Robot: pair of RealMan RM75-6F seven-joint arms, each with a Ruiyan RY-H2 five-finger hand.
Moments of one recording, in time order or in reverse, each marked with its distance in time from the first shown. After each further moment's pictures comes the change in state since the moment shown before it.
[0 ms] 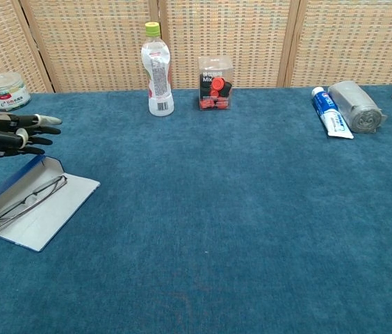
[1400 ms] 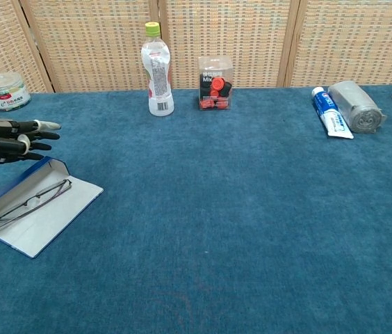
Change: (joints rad) left arm 0.048 -0.030 -0.074 -0.048 -0.120 -0.029 0.177; right arm 0.000 0.000 0.000 0.001 0.000 -0.001 0.001
